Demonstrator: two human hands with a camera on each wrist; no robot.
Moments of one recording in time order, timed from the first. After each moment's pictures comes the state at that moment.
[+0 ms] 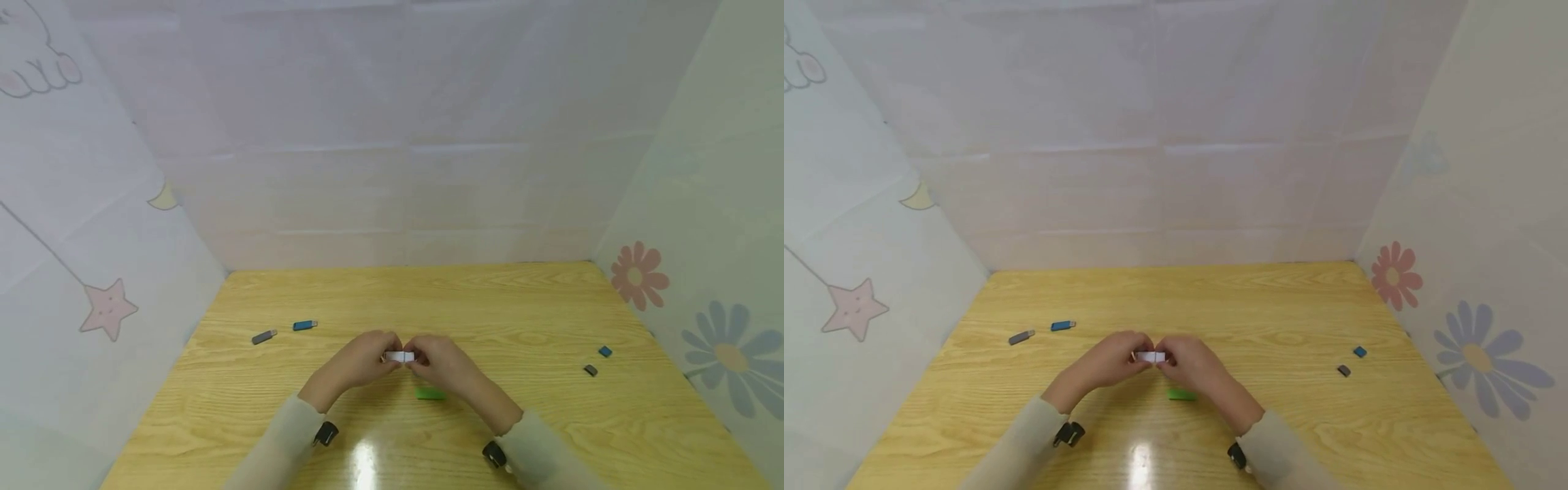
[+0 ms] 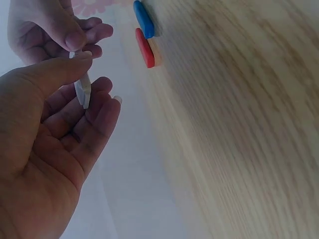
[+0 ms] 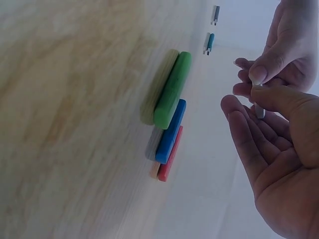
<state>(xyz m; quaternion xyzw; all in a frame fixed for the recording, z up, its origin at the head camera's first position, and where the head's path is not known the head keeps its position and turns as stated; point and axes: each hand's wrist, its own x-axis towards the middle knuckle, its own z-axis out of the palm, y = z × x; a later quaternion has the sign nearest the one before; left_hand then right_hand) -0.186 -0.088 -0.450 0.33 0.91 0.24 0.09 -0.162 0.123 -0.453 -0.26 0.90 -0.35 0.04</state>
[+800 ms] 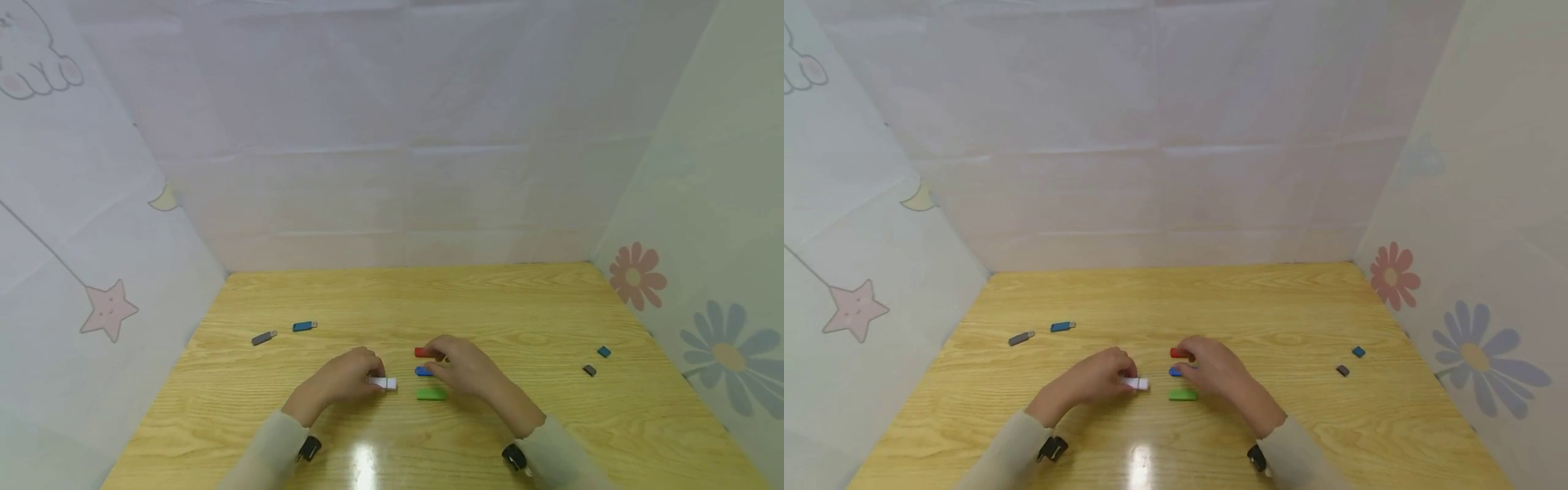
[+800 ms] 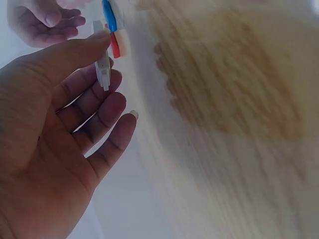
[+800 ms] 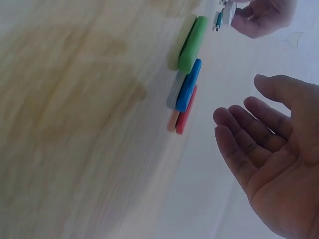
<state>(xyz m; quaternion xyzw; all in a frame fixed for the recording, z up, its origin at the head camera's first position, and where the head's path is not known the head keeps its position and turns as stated) -0.169 -0.116 -0.467 0.34 0.92 0.15 0.10 -0.157 0.155 -0.458 -0.23 0.93 -0.30 0.03</state>
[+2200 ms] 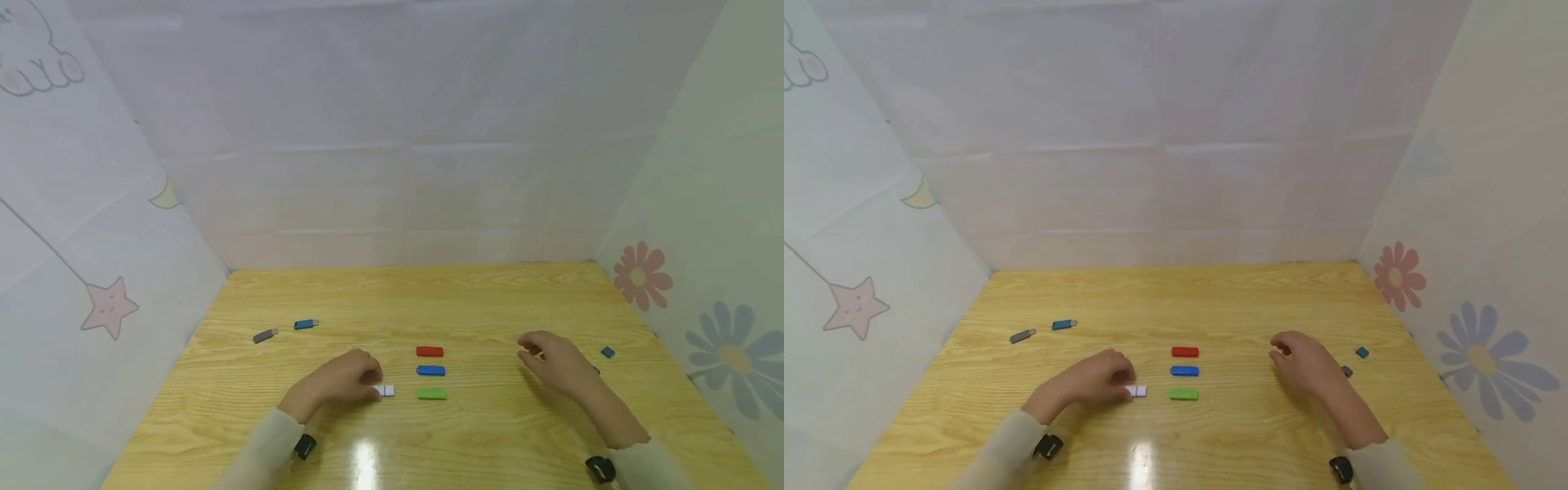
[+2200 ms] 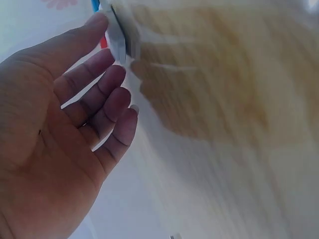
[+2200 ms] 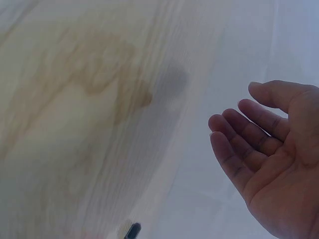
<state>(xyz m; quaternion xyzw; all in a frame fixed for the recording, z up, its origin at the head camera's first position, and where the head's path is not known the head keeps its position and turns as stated) -0.172 -0.130 -0.477 0.33 0.91 0.20 0.15 -0.148 0.294 -0.459 -0.13 0.96 -0.25 -0.01</state>
